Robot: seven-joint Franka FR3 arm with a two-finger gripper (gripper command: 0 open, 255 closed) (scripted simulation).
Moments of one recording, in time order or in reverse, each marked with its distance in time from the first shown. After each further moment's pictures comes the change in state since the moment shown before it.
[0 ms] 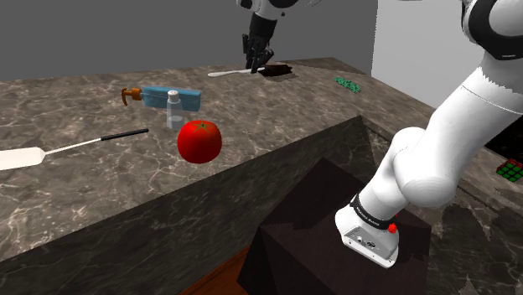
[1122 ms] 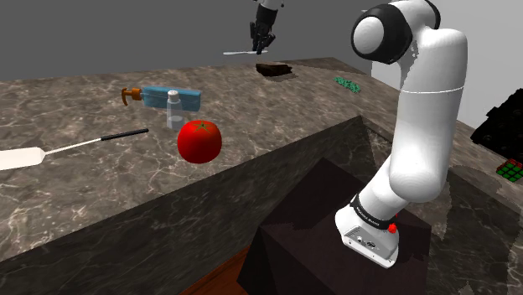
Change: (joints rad) arm -0.273 0.534 -0.107 0.691 0.224 -0.192 -0.375
